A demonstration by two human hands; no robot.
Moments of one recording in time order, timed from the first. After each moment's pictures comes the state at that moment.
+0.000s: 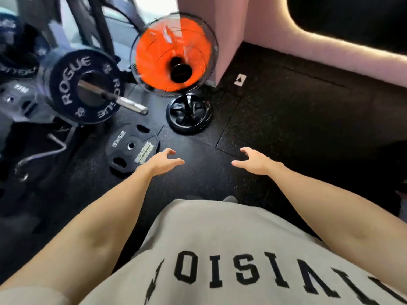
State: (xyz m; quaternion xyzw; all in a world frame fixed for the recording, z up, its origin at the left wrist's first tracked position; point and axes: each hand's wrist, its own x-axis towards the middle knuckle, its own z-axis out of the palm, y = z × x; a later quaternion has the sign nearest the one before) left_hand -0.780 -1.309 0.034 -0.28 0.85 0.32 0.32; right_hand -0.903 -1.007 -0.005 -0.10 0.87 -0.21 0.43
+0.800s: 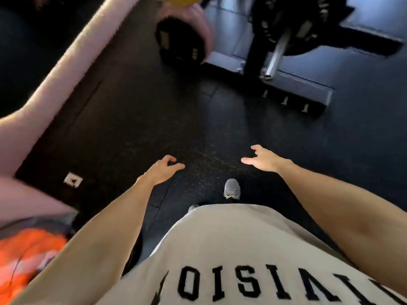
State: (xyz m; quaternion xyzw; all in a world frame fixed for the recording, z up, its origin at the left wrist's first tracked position) left_hand -1.039 -1.099 -0.016 0.37 0.79 0.03 0.50; right_hand -0.709 -0.962 0.002 0.61 0.61 -0.48 0.18
